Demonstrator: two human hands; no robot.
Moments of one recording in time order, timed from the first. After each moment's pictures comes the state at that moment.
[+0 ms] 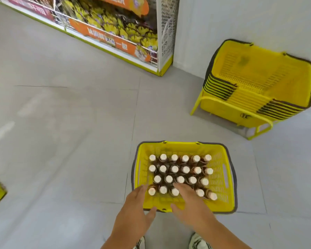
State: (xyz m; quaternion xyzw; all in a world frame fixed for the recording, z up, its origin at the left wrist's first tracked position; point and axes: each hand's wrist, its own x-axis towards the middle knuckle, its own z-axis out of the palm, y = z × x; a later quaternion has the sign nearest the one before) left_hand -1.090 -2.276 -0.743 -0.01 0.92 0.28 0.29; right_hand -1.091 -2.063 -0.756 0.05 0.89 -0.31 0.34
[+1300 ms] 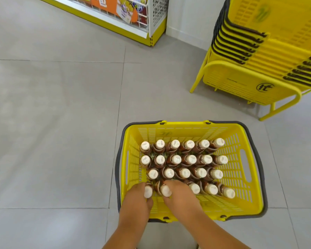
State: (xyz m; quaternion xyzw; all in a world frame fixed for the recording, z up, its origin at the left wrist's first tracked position) left_hand -1.104 -2.261 -0.963 -0.08 0.90 0.32 0.28; right_hand -1.101 -2.099 -0.966 0.06 0.92 -0.27 0.28
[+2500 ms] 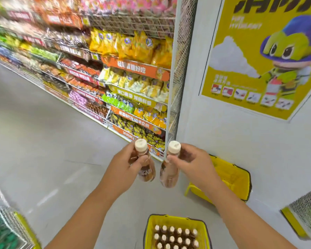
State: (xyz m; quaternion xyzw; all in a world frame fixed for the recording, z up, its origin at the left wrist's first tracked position) left_hand -1.168 -2.333 -0.101 0.10 0.85 0.52 -0.07; right_hand -1.172 -2.099 -0.108 -0.07 0.80 -0.59 -0.06
